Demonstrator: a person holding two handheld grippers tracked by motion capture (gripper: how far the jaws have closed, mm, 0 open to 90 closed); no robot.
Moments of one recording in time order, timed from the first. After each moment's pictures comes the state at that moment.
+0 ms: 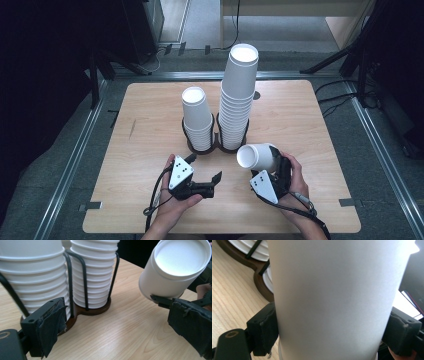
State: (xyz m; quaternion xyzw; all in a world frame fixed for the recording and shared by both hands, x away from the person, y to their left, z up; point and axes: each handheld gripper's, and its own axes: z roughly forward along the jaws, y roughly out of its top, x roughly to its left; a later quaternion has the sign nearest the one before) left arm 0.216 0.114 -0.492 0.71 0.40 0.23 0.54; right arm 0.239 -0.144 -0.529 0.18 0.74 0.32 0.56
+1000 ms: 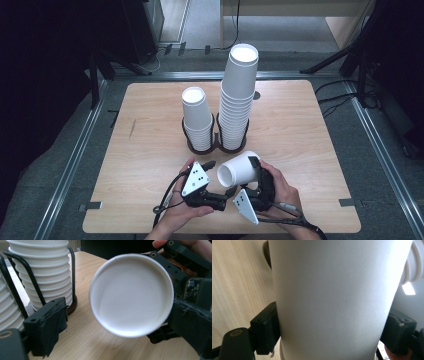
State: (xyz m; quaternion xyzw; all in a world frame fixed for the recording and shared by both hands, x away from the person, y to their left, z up) left arm 0.207 0.086 -0.493 0.75 0.31 0.17 0.55; right arm 0.211 -0.111 -0.537 0.03 0.76 0.28 0.59
